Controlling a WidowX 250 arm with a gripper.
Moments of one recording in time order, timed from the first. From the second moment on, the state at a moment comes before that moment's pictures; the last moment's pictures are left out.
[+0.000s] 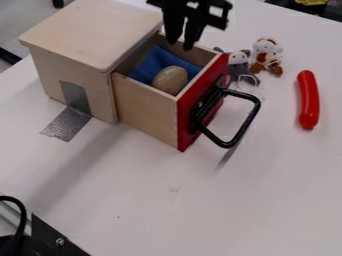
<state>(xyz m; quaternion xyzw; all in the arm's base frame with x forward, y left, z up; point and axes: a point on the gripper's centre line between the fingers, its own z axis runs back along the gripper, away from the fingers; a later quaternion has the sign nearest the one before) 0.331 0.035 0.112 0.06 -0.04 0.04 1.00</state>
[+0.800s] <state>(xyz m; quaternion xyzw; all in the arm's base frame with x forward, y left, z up) 0.330 0.040 0.057 0.08 -0.01 0.01 1.00</state>
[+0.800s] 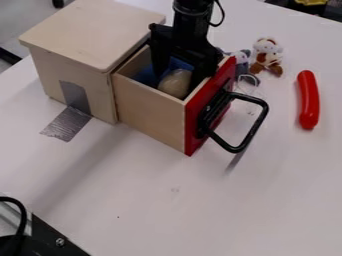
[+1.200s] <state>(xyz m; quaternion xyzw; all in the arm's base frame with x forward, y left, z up) 0.328 0.042 0.049 0.07 0.00 0.01 1.00</state>
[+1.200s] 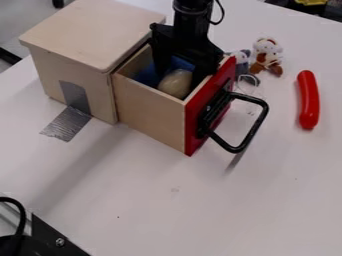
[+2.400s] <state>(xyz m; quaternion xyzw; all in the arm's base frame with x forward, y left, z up) 0.347 0.039 0.119 0.03 -0.02 0.06 1.00</state>
